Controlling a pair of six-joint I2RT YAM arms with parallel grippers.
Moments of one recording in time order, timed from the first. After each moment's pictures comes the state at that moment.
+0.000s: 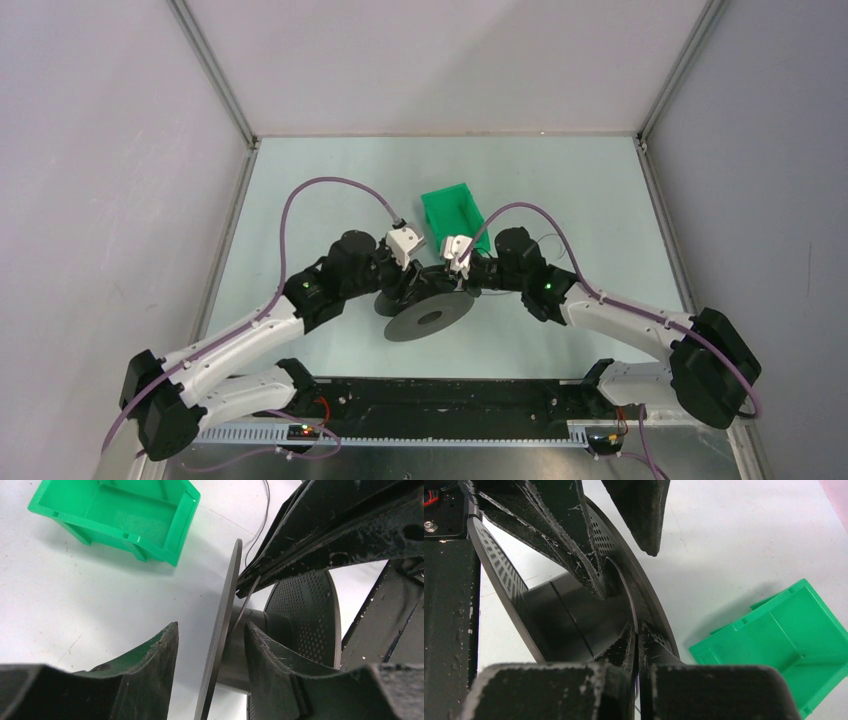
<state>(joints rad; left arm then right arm) -0.78 1.00 0.73 -0.22 0.16 0.04 0.81 1.24 0.70 0.19 -0.46 -0.40</state>
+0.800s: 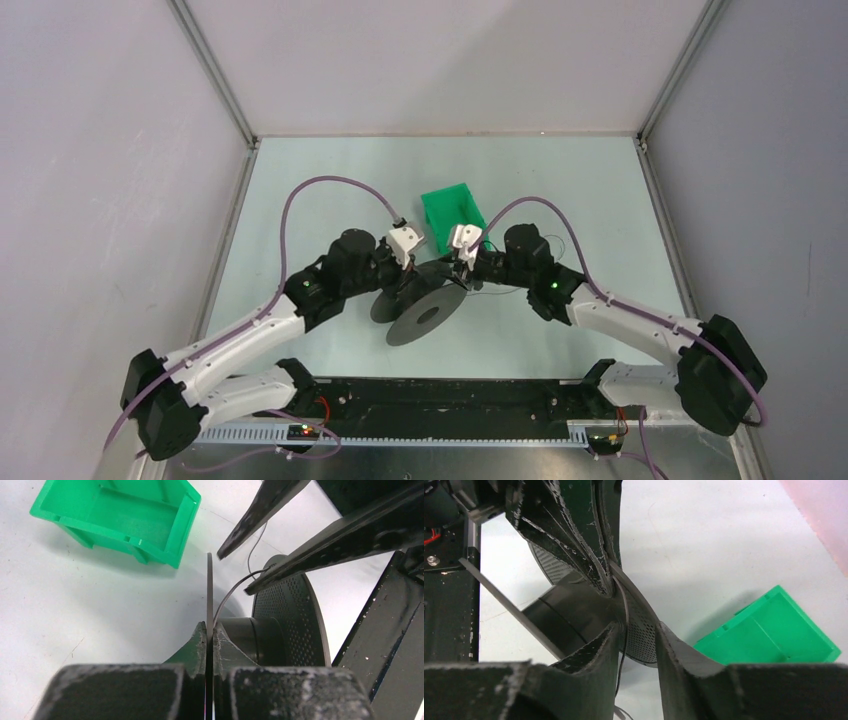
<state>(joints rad) -0.78 1.01 0.73 -0.19 0.18 0.05 0.80 1.22 0.70 0.25 -0.45 -0.34</state>
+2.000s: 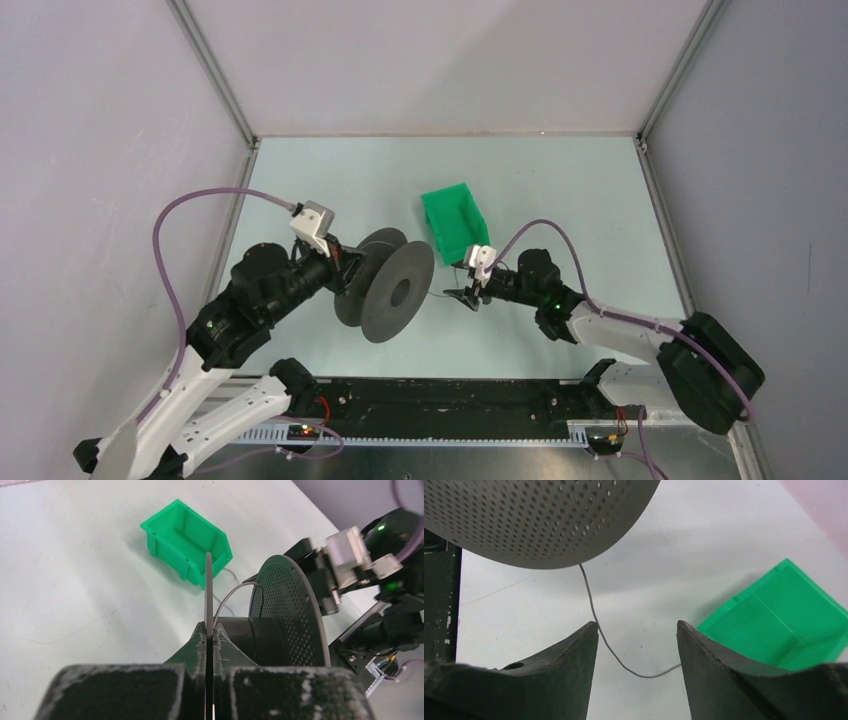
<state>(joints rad) -0.71 0.62 0.93 -0.56 -0.05 -0.26 0.75 1.17 0.44 0.57 -0.46 -0.30</state>
